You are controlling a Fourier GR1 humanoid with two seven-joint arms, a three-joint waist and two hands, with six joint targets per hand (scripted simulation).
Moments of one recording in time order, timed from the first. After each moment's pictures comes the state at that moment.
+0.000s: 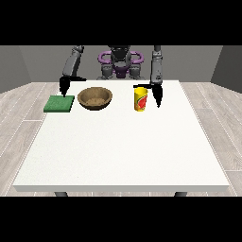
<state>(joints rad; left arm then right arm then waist) -0.50 0.10 0.16 -0.97 0.09 0.19 -0.63 -0.27 -0.20 -0.22 -1.04 -0.16 0.30 -0.68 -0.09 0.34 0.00</state>
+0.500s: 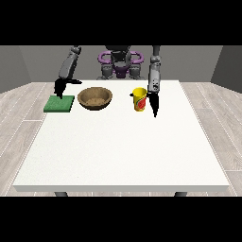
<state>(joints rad) -0.63 0.12 0.23 -0.78 0.10 0.22 -0.76 -0.33 -0.26 -0.23 -0.99 -0.16 0.35 -0.76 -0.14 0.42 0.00</state>
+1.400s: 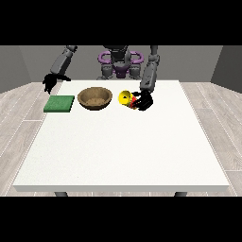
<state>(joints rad) -0.60 0.16 0.14 -0.87 -0.17 0.64 -0.63 -0.43 -0.35 -0.23 -0.89 -0.19 0.40 -0.70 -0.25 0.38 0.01</state>
